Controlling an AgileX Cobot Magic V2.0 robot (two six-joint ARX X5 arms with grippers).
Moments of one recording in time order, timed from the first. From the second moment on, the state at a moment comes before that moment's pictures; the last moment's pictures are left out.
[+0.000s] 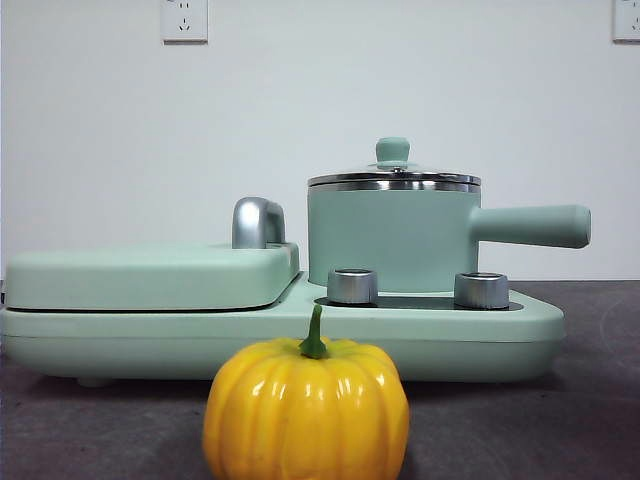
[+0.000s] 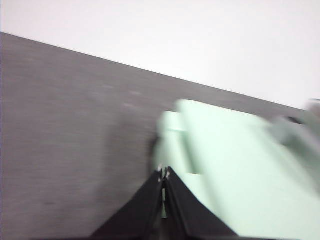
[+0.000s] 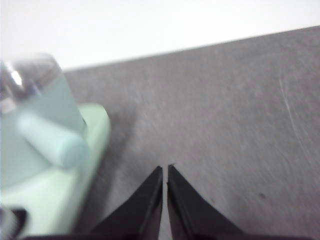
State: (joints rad) left arm -0.06 0.01 0.05 -0.10 0.15 -0.30; right arm 0.00 0.01 0.04 -0.18 -0.13 0.22
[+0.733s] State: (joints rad) left arm -0.13 0.48 0.63 -0.28 0.61 -0.32; right arm 0.00 0.35 0.69 -0.57 -0.58 0.31
